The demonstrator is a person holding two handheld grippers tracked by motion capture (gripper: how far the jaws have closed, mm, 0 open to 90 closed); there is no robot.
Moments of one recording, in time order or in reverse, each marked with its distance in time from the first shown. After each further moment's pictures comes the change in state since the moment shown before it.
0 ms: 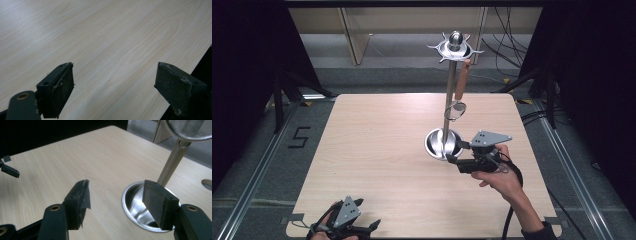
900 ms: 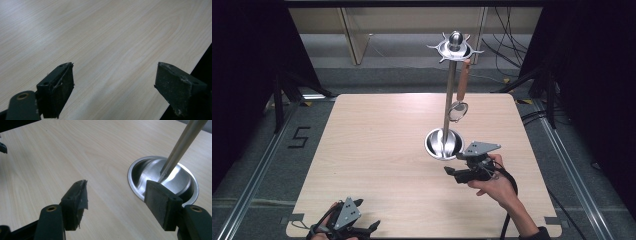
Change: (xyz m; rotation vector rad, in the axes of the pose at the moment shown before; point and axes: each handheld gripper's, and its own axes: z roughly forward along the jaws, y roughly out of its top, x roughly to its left) left arm -0.001 -0.001 -0.001 -0.007 0.008 0.021; right arm 0.004 -0.030 0.019 0.131 0.008 0.031
